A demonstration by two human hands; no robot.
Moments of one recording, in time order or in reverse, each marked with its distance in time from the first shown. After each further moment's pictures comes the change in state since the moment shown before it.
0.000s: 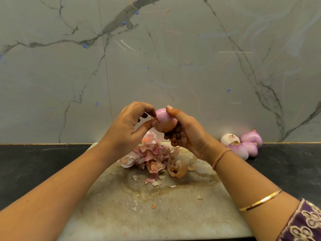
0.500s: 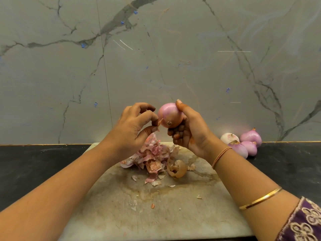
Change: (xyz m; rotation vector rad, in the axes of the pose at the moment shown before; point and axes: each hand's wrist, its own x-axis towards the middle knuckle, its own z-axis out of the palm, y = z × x) left_hand -0.002 0.005 0.001 0.224 -0.133 -0.019; right_hand 0.002 -0.002 -0.006 0.211 0.058 0.136
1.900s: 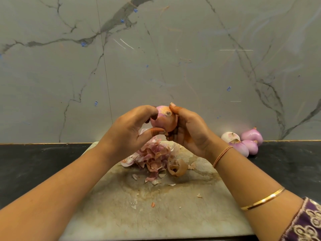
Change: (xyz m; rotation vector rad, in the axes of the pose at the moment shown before) left_hand 0.000 -0.004 0.000 -0.047 0.124 0.232; right_hand -0.002 0.001 0.007 0.010 -0.149 -0.125
